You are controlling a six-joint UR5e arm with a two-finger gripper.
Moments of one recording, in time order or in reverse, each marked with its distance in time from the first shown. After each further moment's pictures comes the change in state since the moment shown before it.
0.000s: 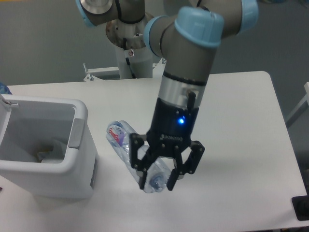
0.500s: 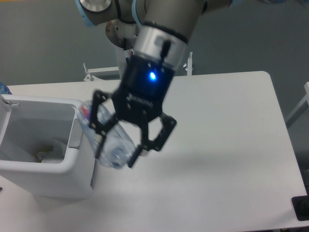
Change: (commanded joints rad) arm -0.041 0.071 -0.003 0.008 -0.161 0.012
